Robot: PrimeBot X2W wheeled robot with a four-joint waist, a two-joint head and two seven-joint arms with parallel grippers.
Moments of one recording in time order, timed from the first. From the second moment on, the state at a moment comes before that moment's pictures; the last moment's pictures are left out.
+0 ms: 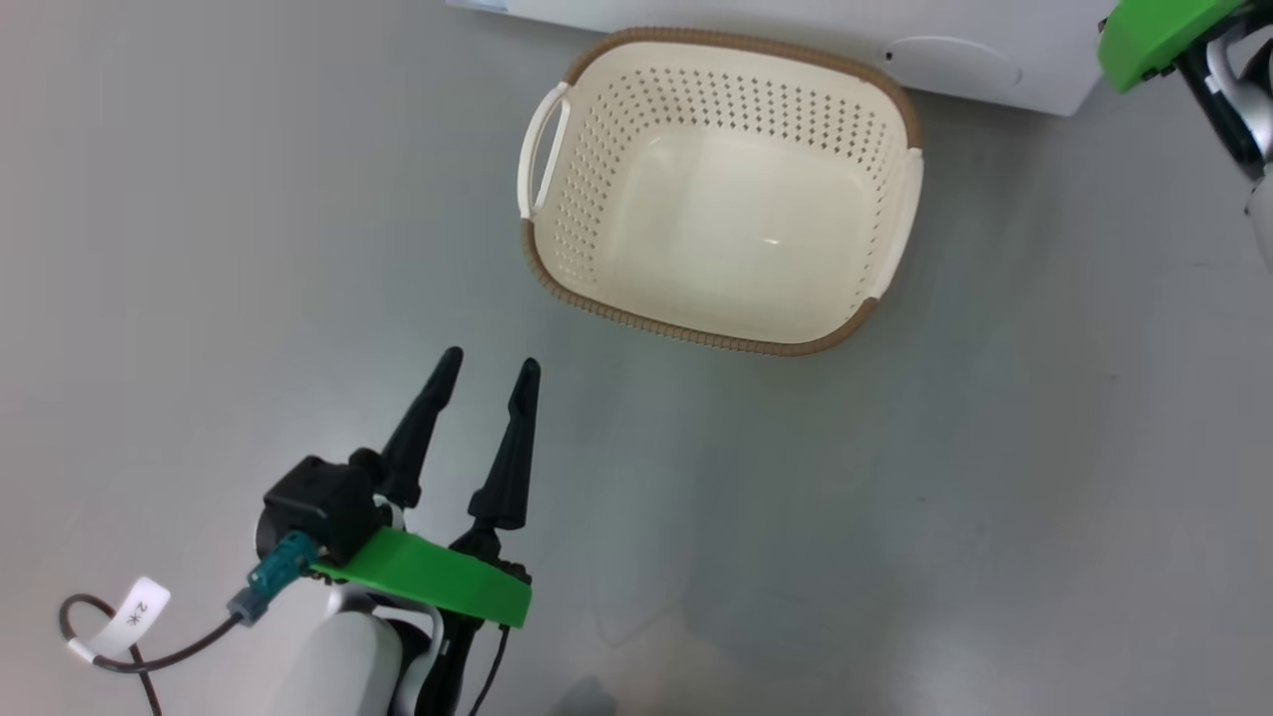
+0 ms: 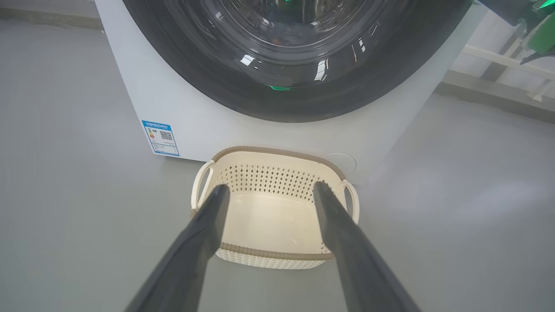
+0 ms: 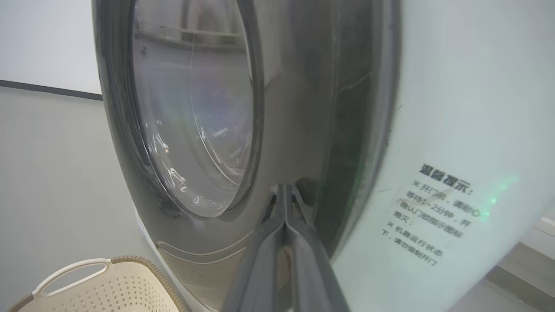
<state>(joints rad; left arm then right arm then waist) -0.30 0.02 -0.32 0.16 -0.41 -0.13 -0.26 -1.25 -0.43 0.44 0.72 0.17 0.14 -0.27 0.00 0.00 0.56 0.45</state>
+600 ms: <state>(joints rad) -0.26 0.02 -0.21 0.18 -0.31 -0.13 -0.26 -0.79 -0.35 0.24 0.46 0.23 0.14 -0.26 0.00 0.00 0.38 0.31</state>
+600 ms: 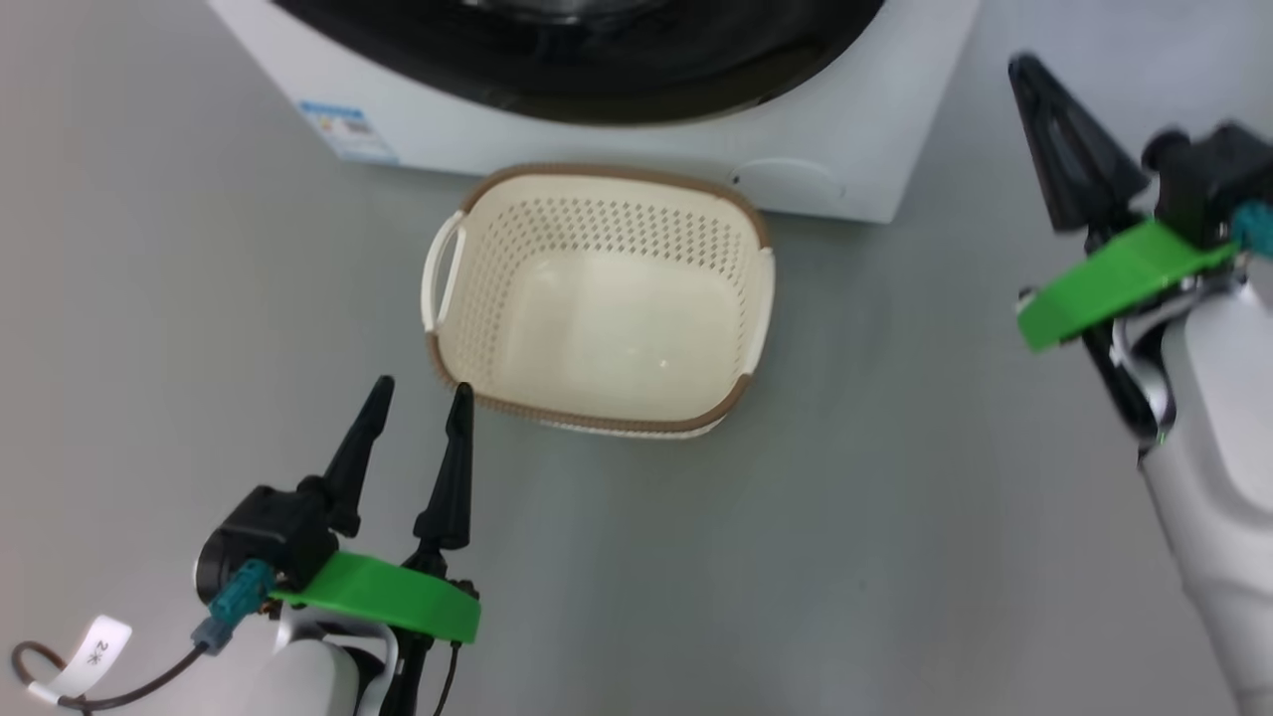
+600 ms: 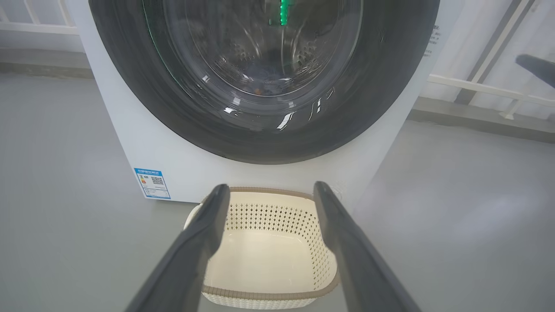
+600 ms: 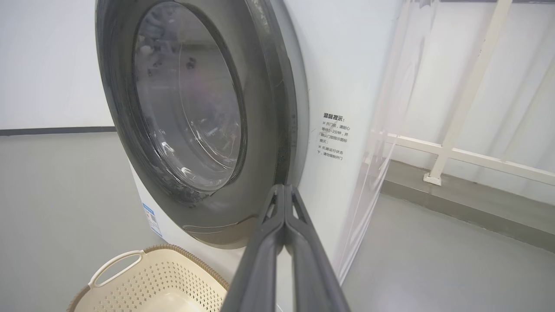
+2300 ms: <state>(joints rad) -0.04 0.07 -0.12 0.17 -0.28 -0.13 -0.26 -0.04 -0.05 -0.14 0.14 0.08 0.14 -0.26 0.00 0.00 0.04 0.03</state>
